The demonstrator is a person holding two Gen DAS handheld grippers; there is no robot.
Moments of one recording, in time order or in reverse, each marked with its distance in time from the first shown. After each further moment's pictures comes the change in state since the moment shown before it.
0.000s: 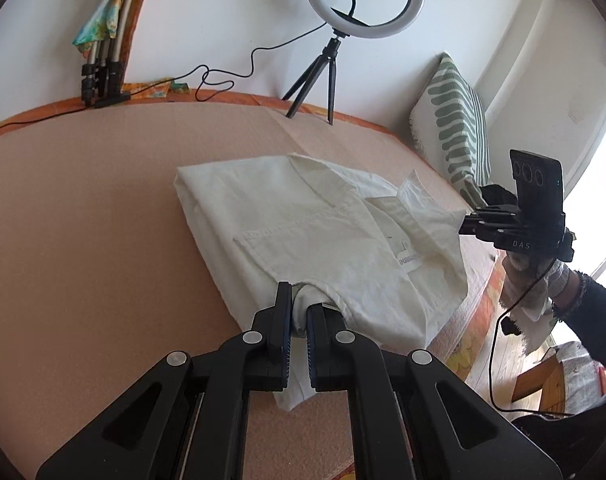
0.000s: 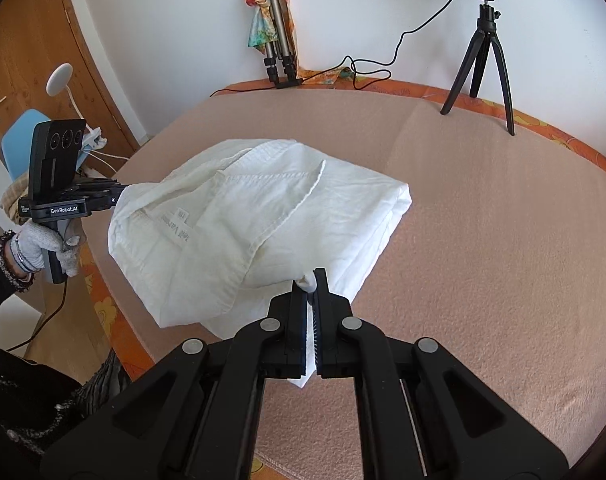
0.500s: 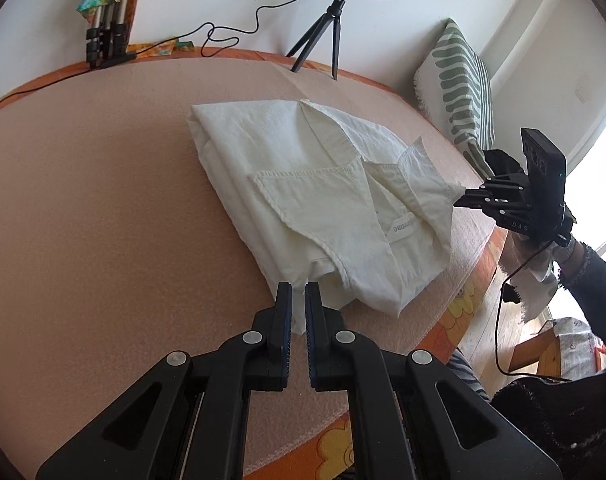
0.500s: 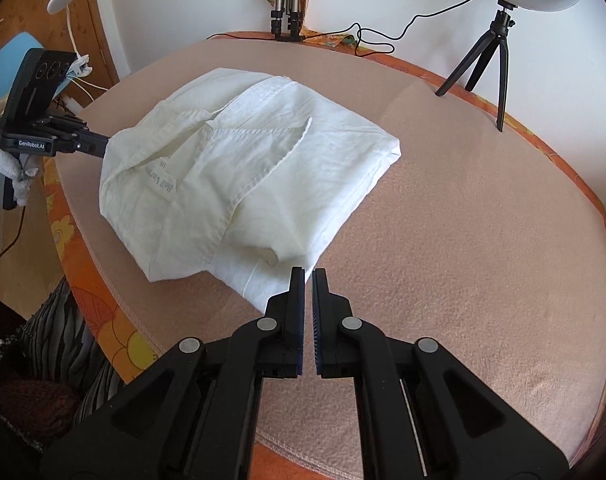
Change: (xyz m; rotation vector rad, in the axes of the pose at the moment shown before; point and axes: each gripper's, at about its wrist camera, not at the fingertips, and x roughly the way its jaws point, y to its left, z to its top) left arm -0.020 0.005 -0.015 0.003 0.130 0.010; right arm -0.001 0.015 -0.029 -0.159 0.115 -0.141
